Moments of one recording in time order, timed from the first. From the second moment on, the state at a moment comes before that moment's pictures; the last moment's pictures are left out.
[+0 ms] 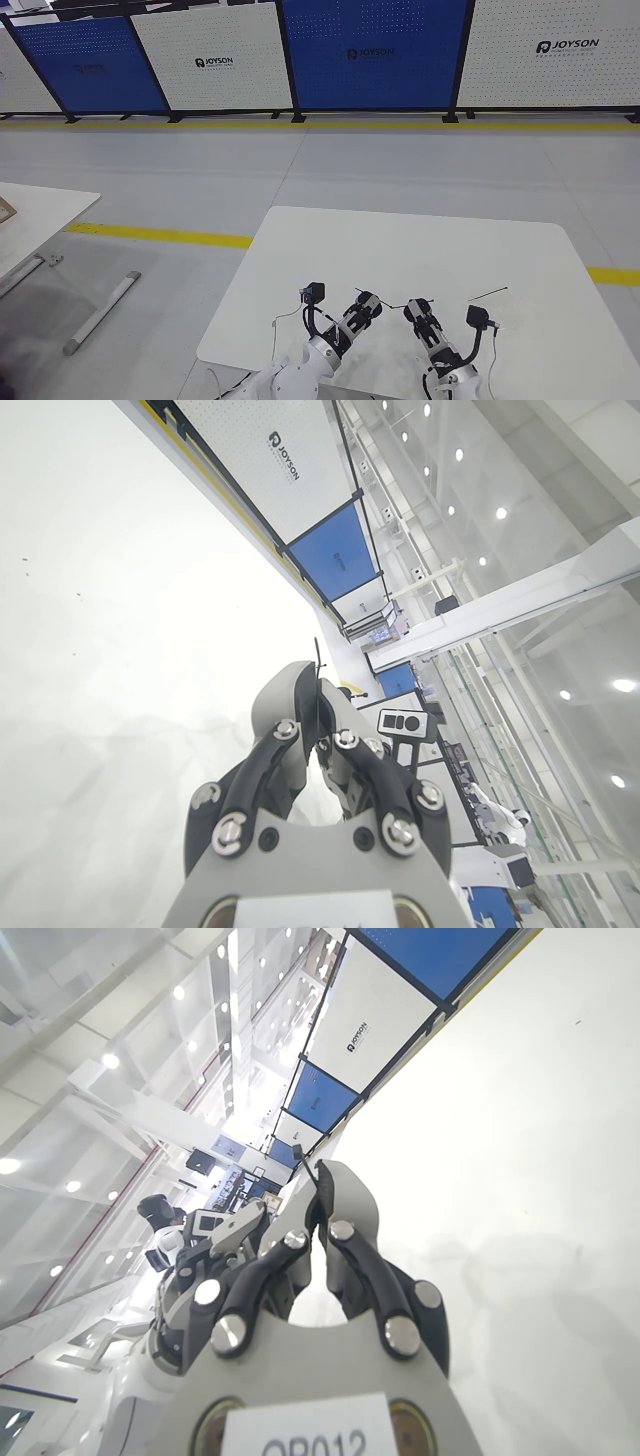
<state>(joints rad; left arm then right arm) 1.56 -1.19 -0.96 -1.74 0.13 -0.04 0.09 -1.50 -1.13 0.91 -1.61 -0.17 -0.19 -0.17</state>
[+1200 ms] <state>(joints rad) 1.56 -1.19 -0.96 -1.74 0.13 -0.04 0.09 -1.53 -1.16 0.98 -1.67 -0.11 -0.11 -0.05</state>
